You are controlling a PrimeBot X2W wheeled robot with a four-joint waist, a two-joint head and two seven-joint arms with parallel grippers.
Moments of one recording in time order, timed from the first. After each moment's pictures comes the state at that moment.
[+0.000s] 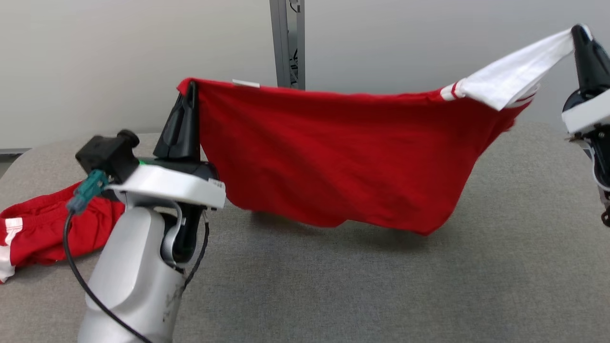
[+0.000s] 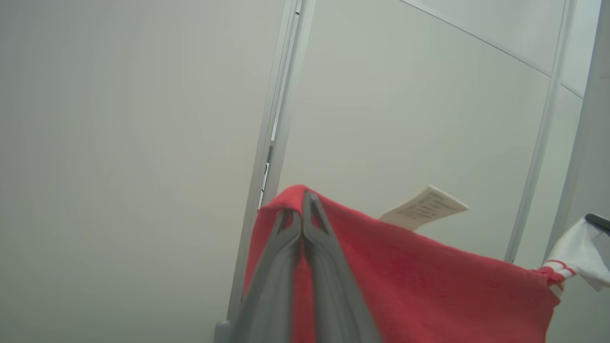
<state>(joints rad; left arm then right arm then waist) -0.49 0.05 -0.18 0.34 -0.47 -0.07 -0.26 -0.77 -0.38 0.25 0.58 0.85 0.13 -0.08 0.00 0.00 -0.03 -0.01</state>
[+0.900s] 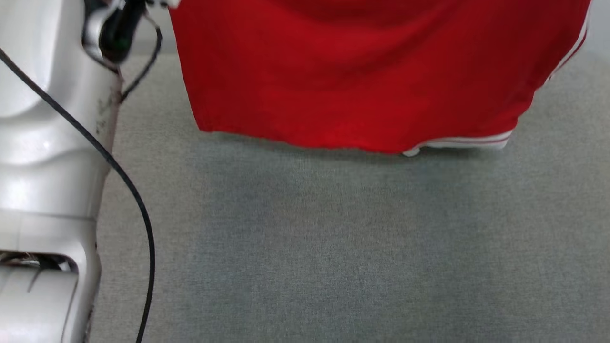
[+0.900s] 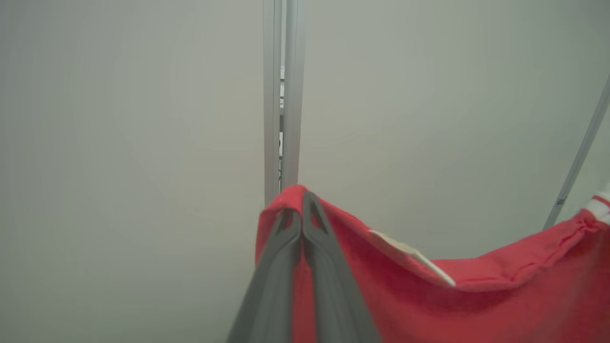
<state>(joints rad) -1.20 0.13 -0.25 0.68 -0.48 -0.09 0.13 -1.32 -0.25 0.09 0.66 0.53 0.13 0.18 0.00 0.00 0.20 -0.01</state>
